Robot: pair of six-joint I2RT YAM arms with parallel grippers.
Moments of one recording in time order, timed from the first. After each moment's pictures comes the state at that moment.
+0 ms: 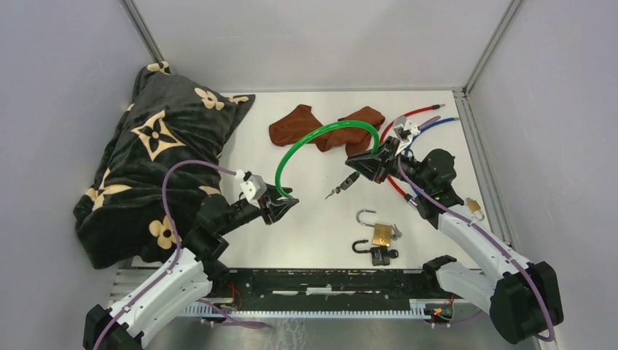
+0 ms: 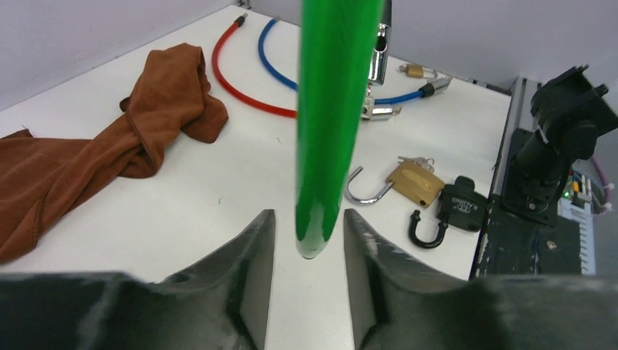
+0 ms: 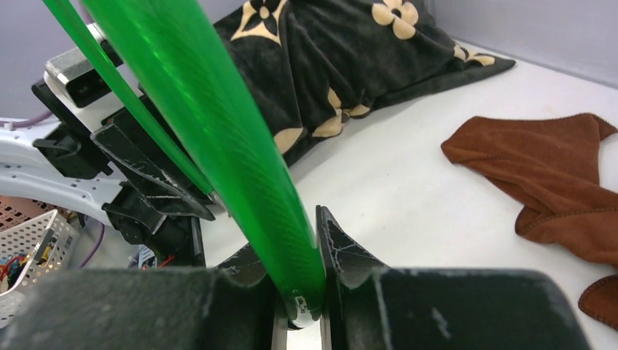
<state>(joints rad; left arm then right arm) -0.60 0.58 0.32 0.30 0.45 -0.07 0.36 1.03 0.59 0.59 -0.76 0.46</state>
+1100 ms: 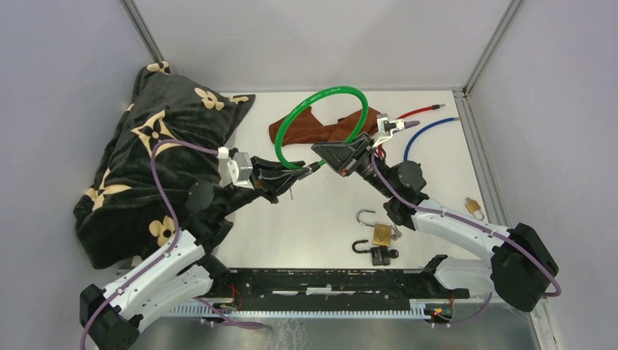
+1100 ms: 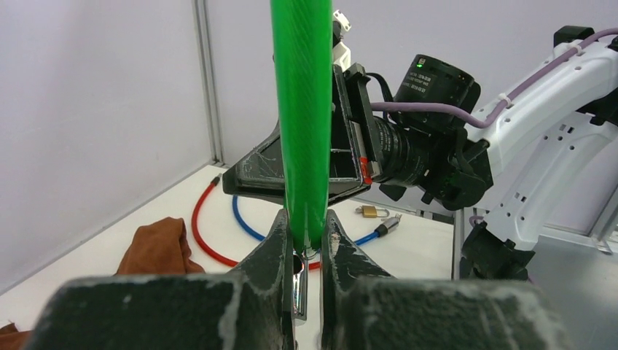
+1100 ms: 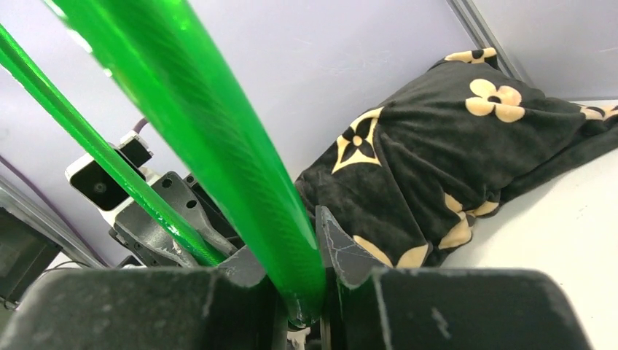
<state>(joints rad) -0.69 0.76 0.58 0.60 0.44 -0.20 0.75 1.21 0.67 0.98 -0.20 0.88</state>
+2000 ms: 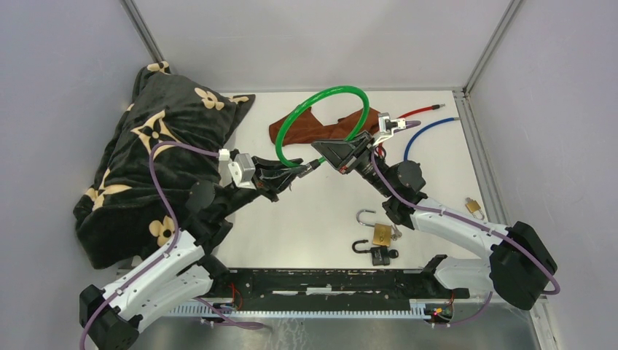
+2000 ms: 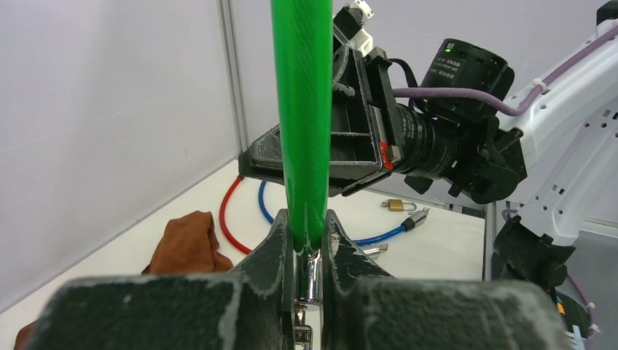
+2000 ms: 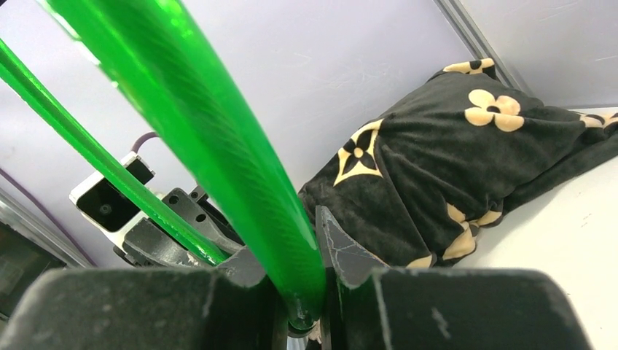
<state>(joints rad) -0.69 0.75 0.58 0.57 0.40 -0.12 0.77 1.22 0.68 1.01 -0.17 0.90</state>
